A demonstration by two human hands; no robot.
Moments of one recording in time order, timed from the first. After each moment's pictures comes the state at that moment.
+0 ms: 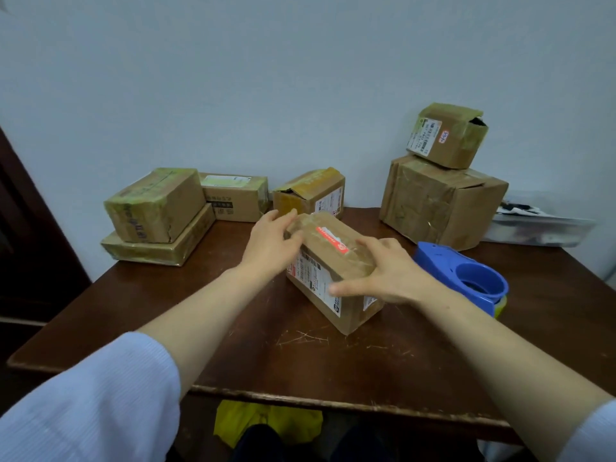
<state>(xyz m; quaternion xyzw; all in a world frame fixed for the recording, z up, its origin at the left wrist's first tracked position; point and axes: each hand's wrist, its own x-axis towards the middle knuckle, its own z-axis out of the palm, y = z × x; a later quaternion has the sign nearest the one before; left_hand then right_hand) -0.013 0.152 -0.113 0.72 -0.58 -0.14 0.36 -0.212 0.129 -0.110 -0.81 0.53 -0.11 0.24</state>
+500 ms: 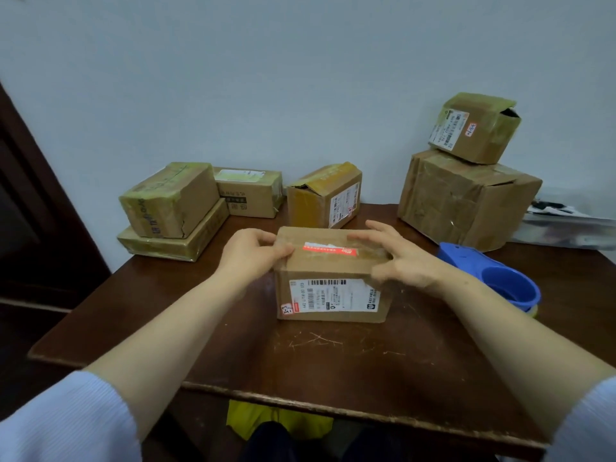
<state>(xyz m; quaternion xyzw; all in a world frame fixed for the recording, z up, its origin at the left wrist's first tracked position) 0.015 0.183 -0.112 0.75 -0.43 -0.25 0.43 -0.207 0.101 -0.110 -0.82 0.41 -0.14 0.38</state>
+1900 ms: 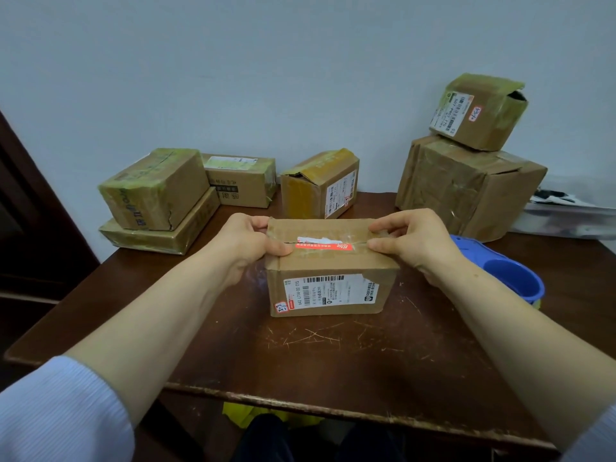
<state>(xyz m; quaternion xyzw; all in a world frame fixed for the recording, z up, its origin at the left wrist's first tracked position) 0.012 0.173 -0.096 0.67 -0.38 -0.42 0.49 -0.204 0.092 -0.108 -0.71 0.54 -0.32 0.31</state>
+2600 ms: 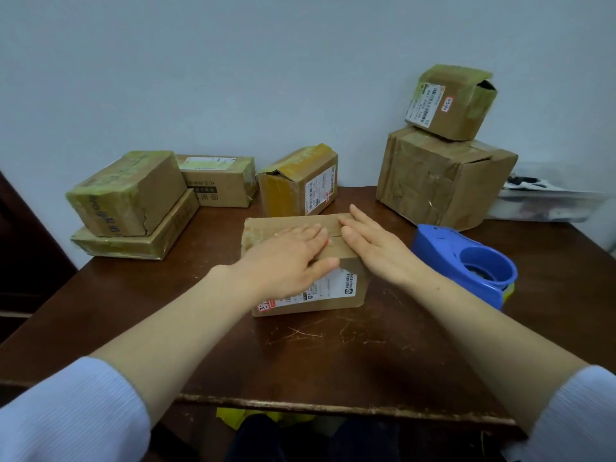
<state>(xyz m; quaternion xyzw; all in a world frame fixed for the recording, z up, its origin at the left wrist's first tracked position) -0.039 0.160 -0.108 0.61 -0.79 -0.04 0.00 -0.208 0.099 -0.130 -0.81 0.46 -0.22 0.29</state>
